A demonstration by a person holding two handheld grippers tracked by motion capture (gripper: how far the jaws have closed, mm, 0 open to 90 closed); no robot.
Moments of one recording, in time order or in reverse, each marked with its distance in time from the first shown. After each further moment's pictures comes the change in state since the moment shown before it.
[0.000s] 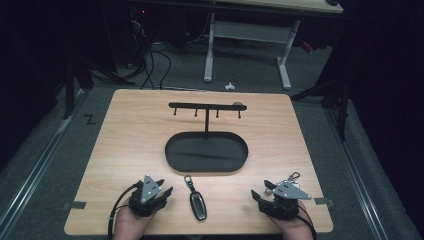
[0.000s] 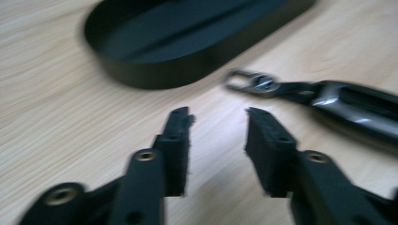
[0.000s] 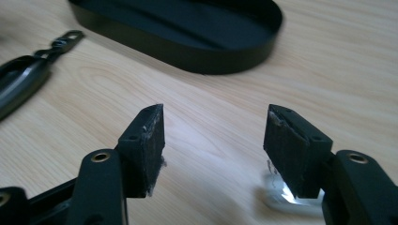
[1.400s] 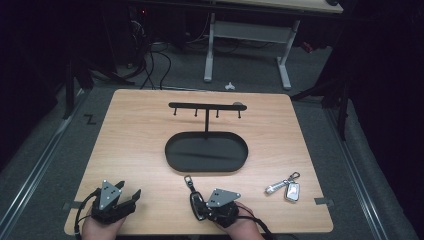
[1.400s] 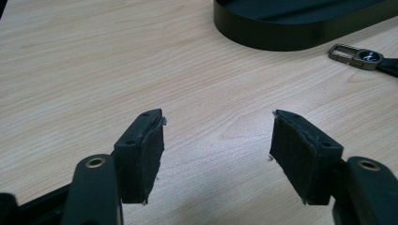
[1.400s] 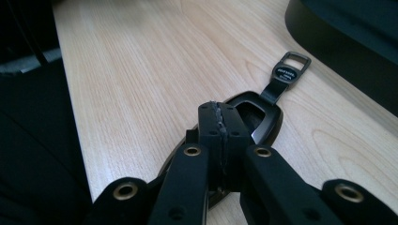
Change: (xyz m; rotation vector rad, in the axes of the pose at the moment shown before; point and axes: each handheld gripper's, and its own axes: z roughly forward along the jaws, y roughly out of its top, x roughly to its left) left arm 0.044 -0.038 -0.049 -0.017 0.140 -0.130; right arm 0.124 0.034 0.076 0.080 0.417 -0.240
